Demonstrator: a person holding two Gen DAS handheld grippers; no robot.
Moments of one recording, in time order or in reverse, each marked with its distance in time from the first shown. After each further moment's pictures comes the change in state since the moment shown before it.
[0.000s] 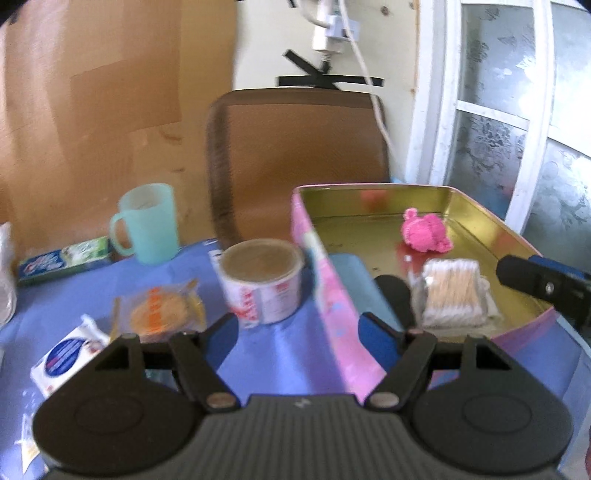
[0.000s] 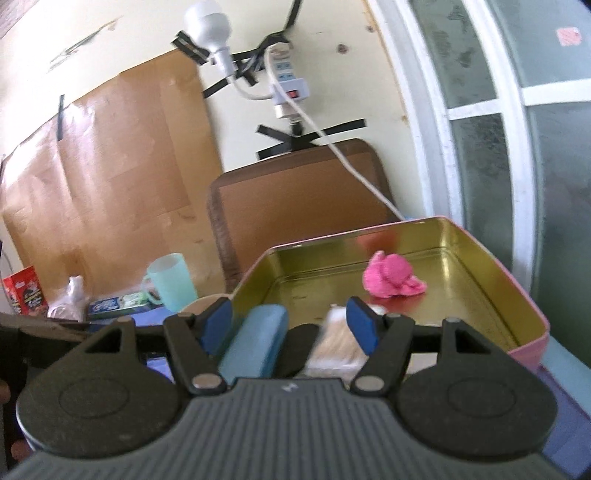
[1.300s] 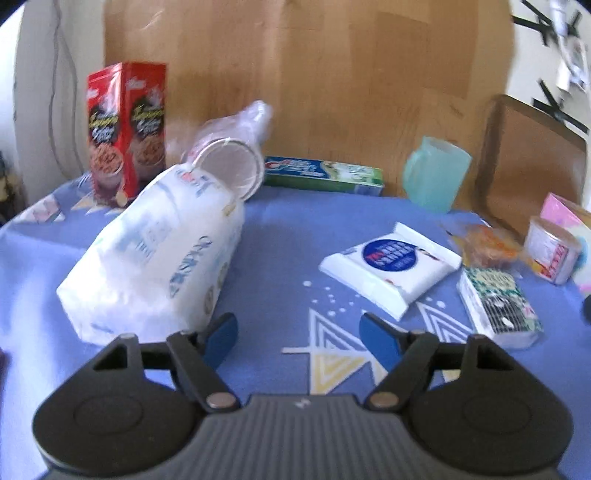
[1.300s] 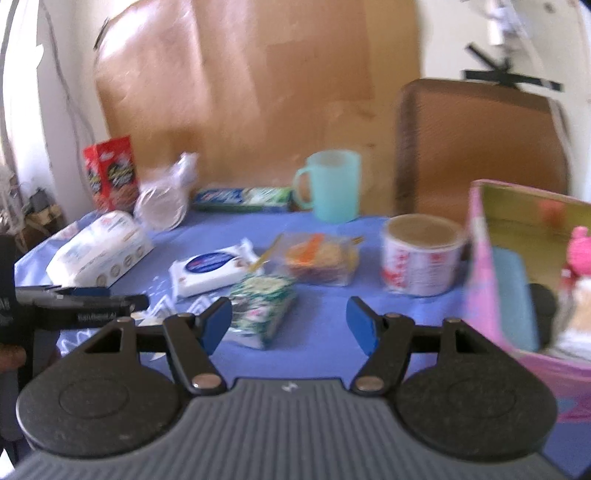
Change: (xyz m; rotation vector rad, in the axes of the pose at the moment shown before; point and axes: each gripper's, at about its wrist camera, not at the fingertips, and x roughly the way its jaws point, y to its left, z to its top) left arm -0.045 0.227 -0.114 -0.330 -0.019 0.364; right arm 0.081 0.178 -0.056 -0.256 0.277 0.263
